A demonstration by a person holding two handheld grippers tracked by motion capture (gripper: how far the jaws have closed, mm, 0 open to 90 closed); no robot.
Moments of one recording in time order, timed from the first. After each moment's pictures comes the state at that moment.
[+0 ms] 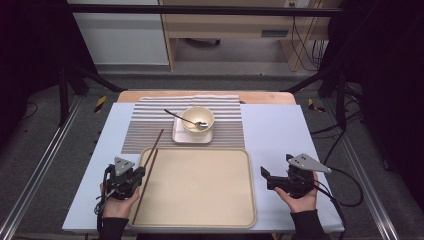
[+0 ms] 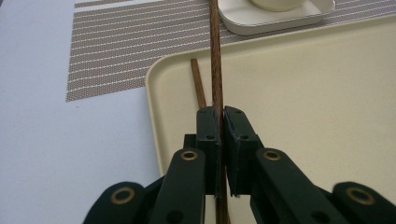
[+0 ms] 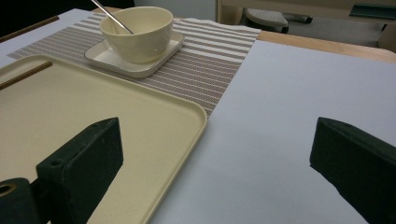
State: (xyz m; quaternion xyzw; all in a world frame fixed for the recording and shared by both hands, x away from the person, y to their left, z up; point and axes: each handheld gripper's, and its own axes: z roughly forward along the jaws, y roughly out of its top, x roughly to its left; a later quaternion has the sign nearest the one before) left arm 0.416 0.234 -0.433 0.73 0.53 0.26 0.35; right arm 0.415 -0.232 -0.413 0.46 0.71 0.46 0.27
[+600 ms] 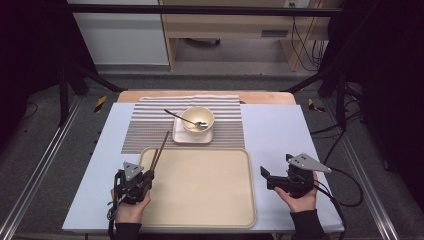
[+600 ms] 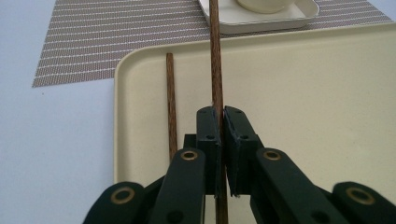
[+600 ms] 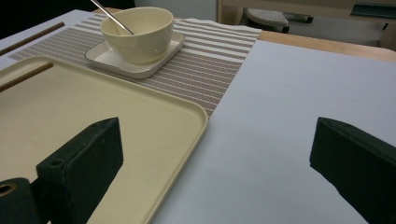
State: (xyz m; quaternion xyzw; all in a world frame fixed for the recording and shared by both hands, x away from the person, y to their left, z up) left arm 0.403 0.210 -0.442 0.70 0.56 0.26 0.36; right arm 0.416 -0.231 -0.412 0.46 0.71 0.46 0.27
